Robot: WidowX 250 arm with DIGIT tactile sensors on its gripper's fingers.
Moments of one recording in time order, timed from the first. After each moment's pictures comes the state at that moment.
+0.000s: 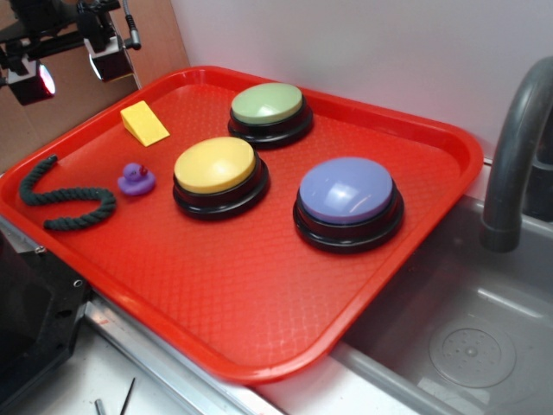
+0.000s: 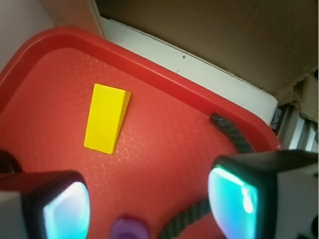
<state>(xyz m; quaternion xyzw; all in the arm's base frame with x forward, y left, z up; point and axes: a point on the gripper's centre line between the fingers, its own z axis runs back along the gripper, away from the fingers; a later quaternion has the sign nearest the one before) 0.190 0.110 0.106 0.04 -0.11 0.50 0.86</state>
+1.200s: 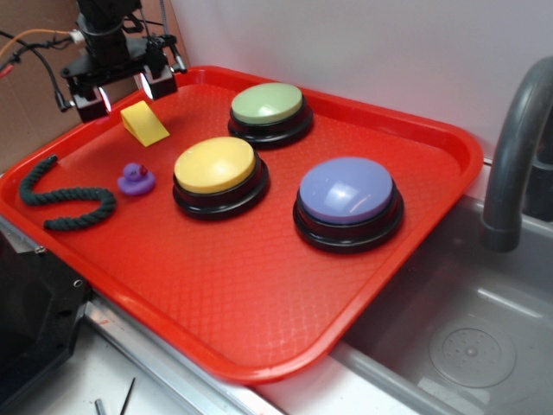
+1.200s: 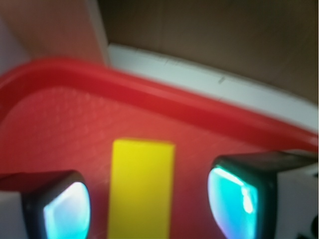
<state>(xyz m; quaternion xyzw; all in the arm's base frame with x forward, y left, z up) 0.247 0.139 0.041 0.10 -0.17 0.57 0.80</state>
